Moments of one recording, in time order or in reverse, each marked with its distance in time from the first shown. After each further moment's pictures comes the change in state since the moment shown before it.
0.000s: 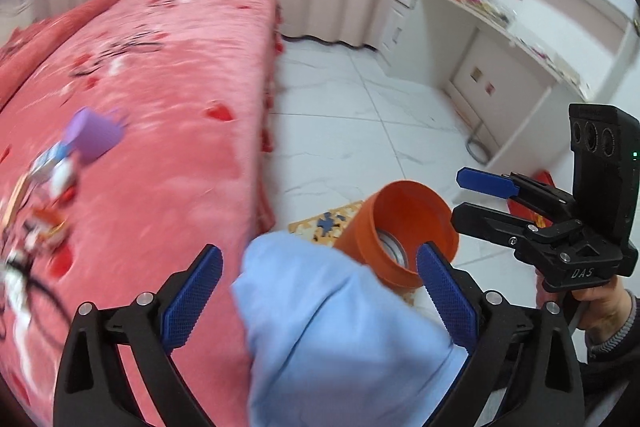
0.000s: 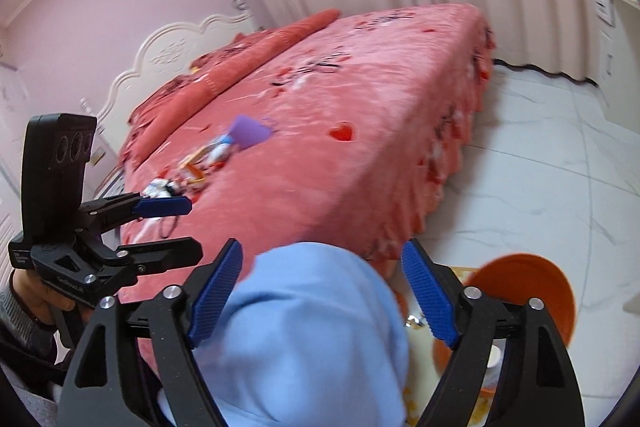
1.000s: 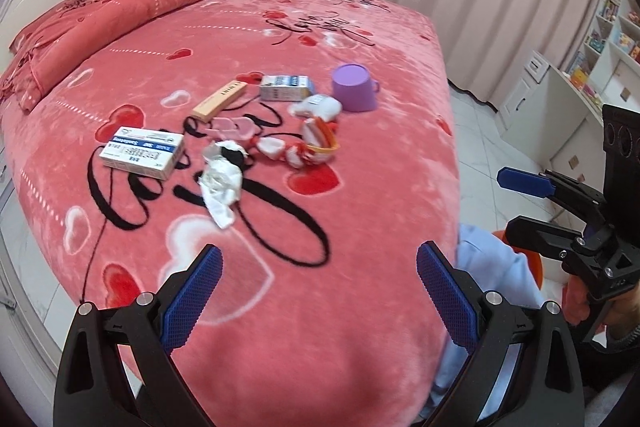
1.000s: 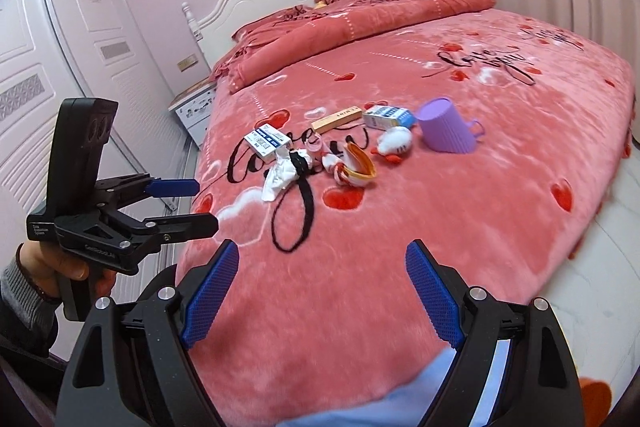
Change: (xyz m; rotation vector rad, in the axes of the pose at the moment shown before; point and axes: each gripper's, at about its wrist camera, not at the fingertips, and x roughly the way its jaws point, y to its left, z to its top) left arm -0.103 0.183 -0.078 -0.351 -0.072 0.279; right arm 0.151 0.201 0.047 -0.355 0.177 0.273
